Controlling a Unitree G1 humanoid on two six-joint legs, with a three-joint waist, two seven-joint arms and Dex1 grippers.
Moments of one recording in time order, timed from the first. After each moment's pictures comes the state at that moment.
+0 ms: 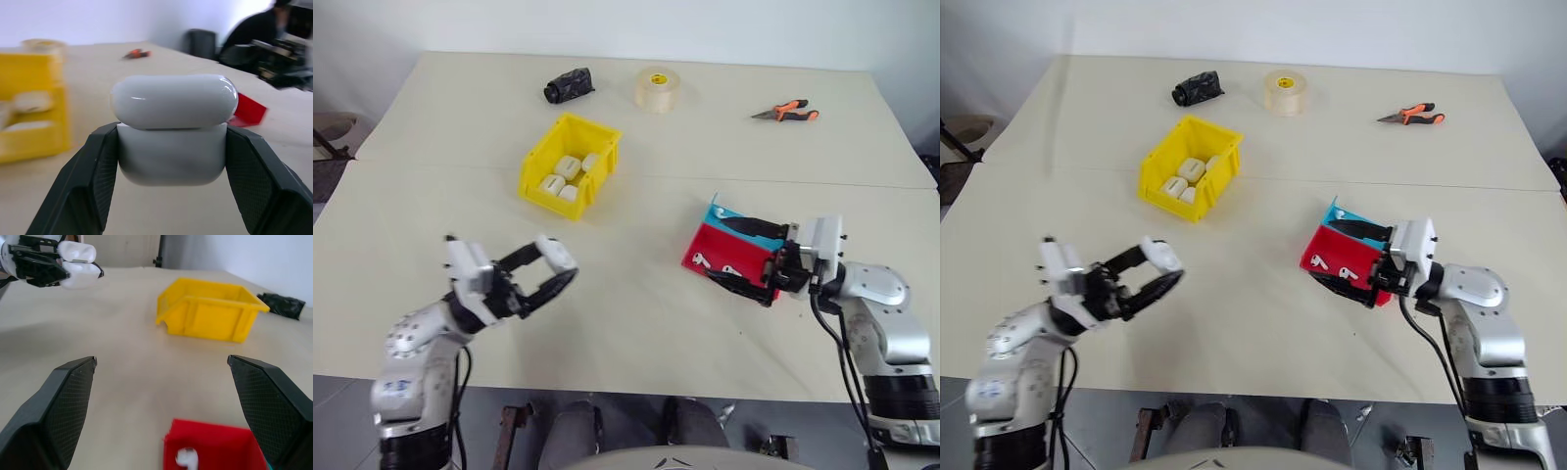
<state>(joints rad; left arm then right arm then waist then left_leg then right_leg) -0.04 0.34 0.24 -0.35 -0.45 0.25 -0.94 -0.21 -0.64 -0.15 -0.12 0.54 0.06 1.14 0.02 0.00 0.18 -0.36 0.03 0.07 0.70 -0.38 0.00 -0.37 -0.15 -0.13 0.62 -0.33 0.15</state>
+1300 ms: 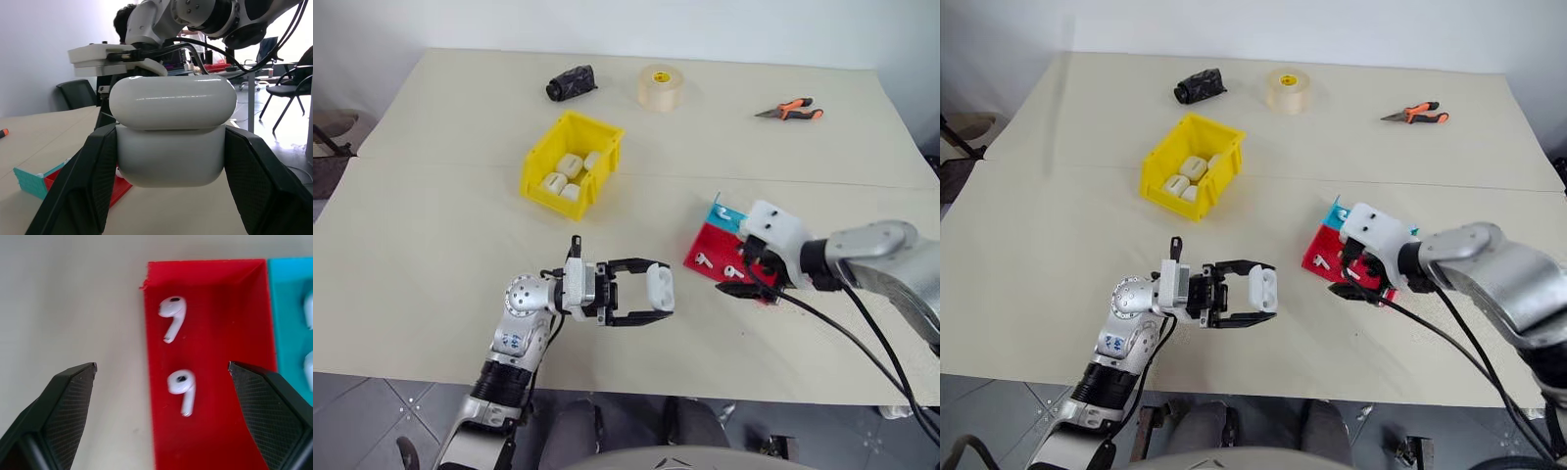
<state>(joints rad) -0.34 0.24 -0.17 0.06 -0.41 -0.24 -1.20 -0.65 -1.07 0.31 -0.44 0.52 1.14 0.75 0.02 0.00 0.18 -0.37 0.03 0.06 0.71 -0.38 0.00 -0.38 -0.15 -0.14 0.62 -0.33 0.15</state>
